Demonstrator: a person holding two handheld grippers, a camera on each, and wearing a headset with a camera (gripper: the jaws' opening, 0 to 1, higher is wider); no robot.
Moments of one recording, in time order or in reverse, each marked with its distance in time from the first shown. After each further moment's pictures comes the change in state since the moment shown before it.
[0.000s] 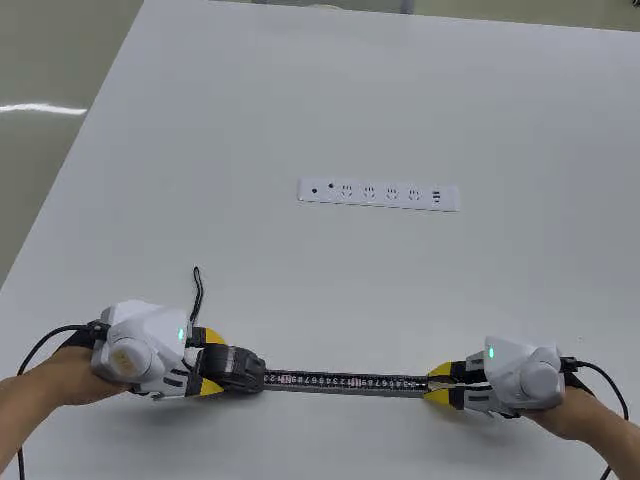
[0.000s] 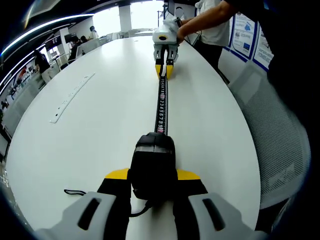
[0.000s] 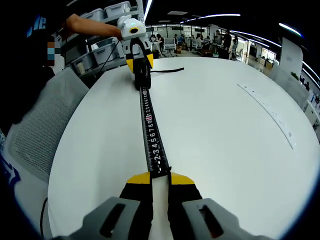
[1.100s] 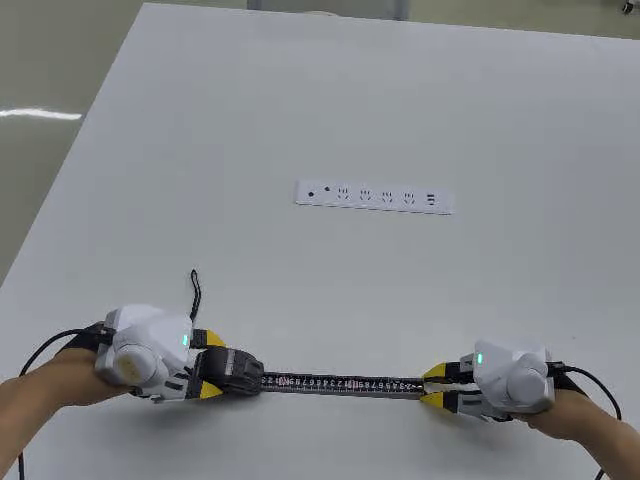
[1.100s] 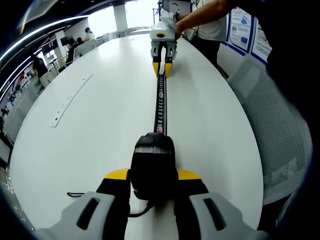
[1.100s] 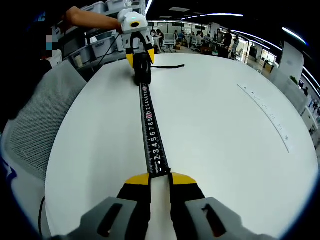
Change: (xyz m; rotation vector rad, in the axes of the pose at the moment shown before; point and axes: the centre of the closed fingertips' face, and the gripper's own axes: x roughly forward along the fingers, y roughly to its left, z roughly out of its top) left arm 0.000 -0.002 0.000 0.050 0.022 0.012; right arm 0.001 0.001 0.000 -0.032 0.045 -0.041
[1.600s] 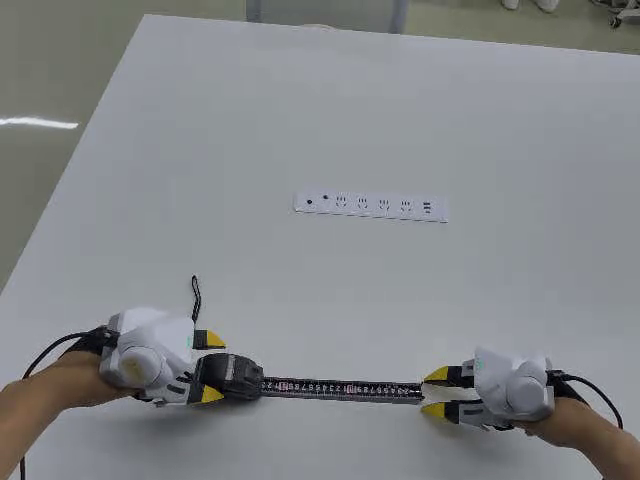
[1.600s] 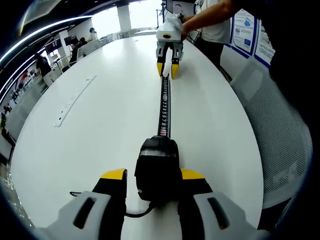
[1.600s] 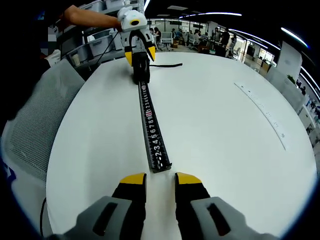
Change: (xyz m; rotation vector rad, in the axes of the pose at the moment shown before) left arm -0.005 0.006 0.004 -0.023 -0.015 0.029; right arm -0.009 0.002 -0.004 0.013 0.017 -0.034
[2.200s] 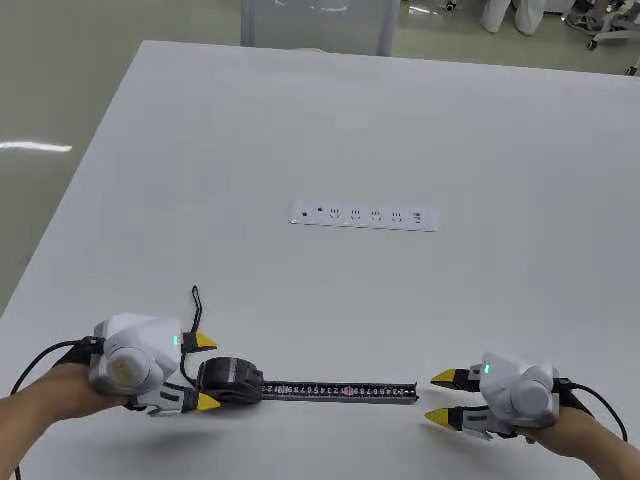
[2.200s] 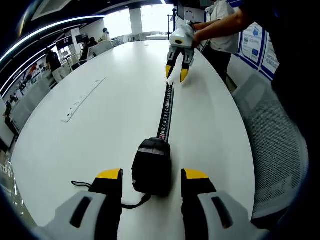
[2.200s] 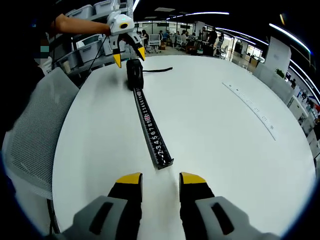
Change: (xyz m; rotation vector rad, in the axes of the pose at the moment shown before) left arm -0.024 -0.011 0.004 -0.087 -0.038 0.050; right arm -0.023 0.007 0.003 0.083 -0.028 -0.089
